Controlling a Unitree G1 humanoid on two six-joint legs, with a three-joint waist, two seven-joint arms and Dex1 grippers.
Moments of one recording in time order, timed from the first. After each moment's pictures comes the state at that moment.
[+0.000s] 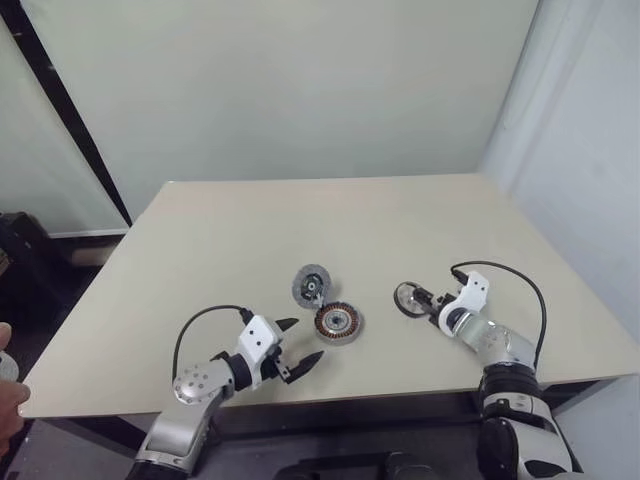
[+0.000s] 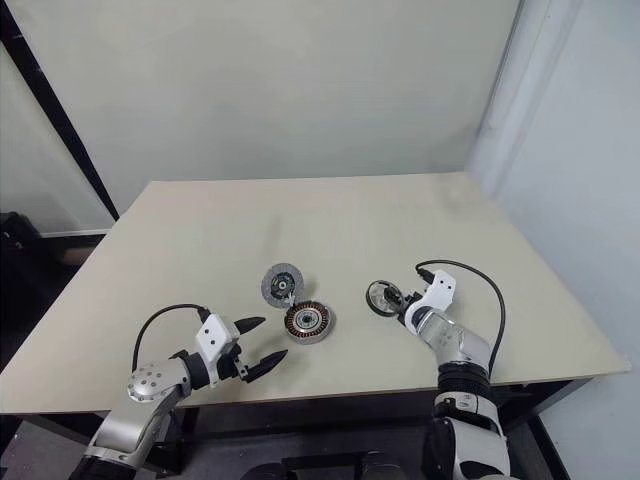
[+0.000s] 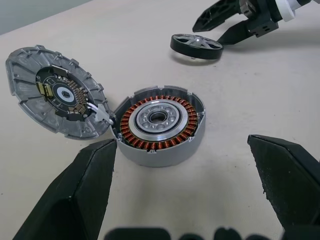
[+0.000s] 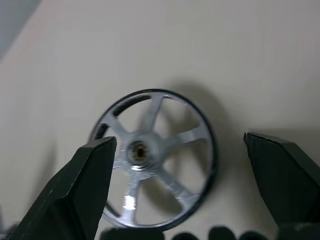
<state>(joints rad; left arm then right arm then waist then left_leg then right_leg) 0.03 0.45 -0.10 -0.02 -0.17 0.06 -0.78 -0.54 -0.06 -0.45 0.55 0.45 0.70 0.13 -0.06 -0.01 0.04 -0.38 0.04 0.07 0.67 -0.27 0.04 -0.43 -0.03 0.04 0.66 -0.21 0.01</state>
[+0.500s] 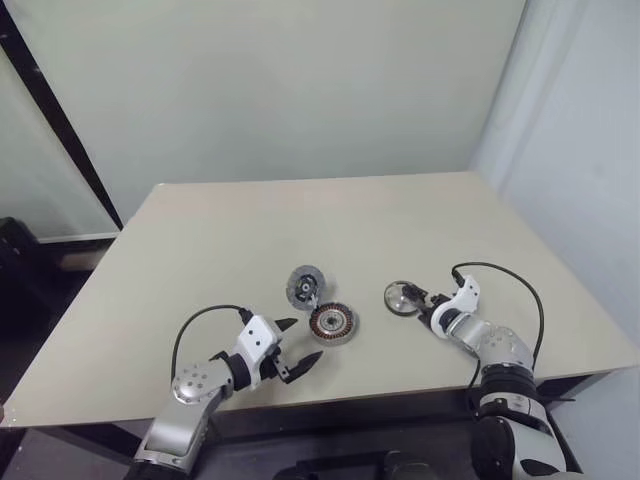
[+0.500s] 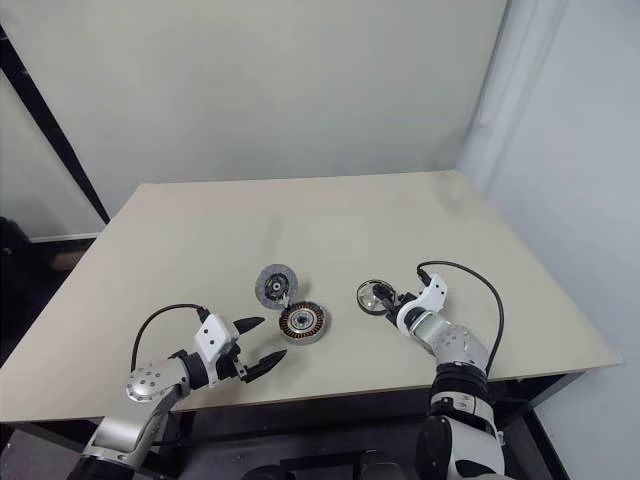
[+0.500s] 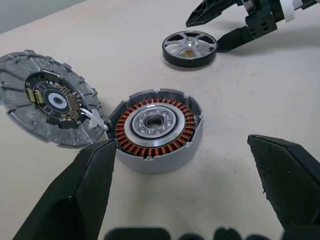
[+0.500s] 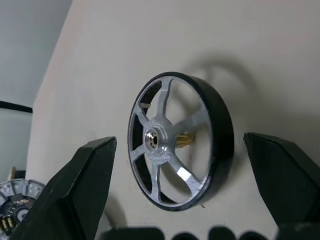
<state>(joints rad) 0.03 0.45 -0.10 -0.02 -0.17 0.06 -0.77 -0.54 -0.03 -0.50 0.54 0.58 0.78 0.13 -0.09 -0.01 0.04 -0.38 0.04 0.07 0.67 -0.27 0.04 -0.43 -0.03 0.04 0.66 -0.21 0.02</state>
